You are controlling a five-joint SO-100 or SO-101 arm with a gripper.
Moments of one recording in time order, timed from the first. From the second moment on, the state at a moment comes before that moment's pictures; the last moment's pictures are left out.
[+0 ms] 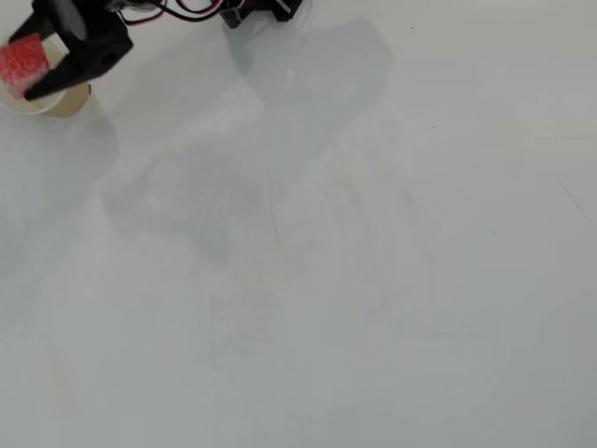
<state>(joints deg) 62.8 150.4 144.1 26.3 88.5</state>
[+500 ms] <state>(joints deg) 67.4 144.8 144.1 29.6 88.5</state>
